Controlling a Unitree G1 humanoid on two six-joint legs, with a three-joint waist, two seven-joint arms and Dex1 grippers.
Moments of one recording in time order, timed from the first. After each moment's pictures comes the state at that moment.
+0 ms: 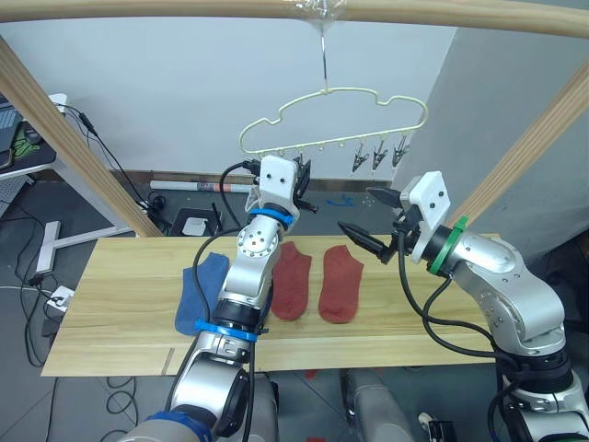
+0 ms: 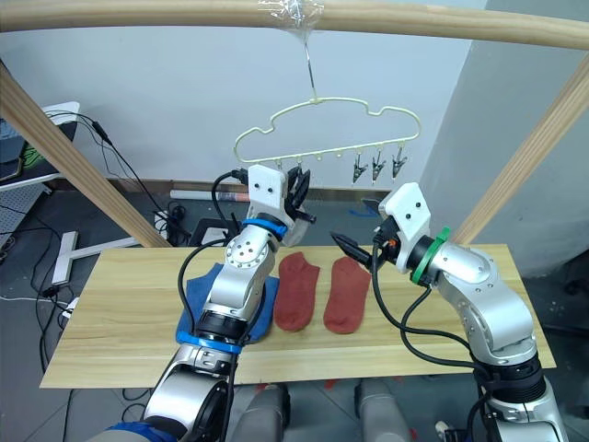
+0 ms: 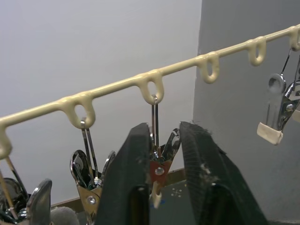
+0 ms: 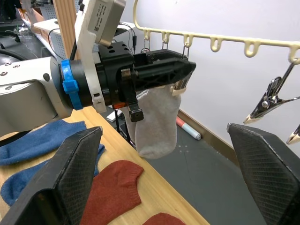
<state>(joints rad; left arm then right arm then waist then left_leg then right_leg) -0.67 0.04 -0.05 0.31 -0.04 -0.03 -0.14 -0.42 -0.47 0.04 -0.48 0.39 0.67 0.57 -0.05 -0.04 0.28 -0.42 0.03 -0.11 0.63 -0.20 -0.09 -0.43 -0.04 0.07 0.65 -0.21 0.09</state>
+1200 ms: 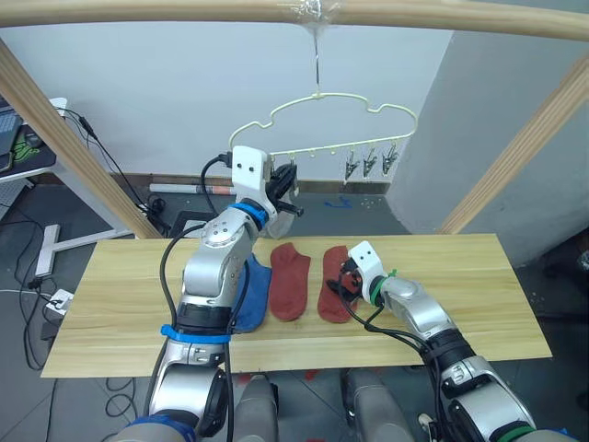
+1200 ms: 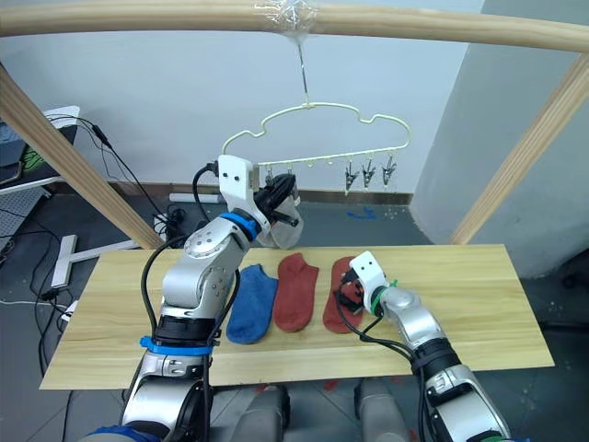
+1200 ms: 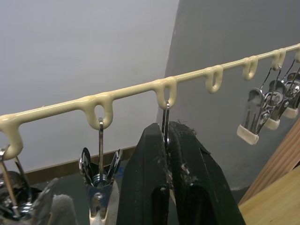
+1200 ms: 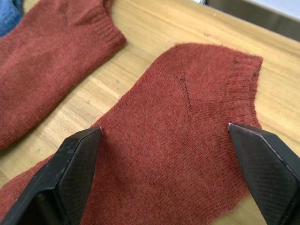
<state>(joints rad) -0.63 0.16 0.04 0.04 -0.25 0.41 -0.32 -0.50 -0.20 0.25 0.52 0.05 0.32 0.46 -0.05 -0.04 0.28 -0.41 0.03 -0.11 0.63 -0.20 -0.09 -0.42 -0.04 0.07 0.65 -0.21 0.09</state>
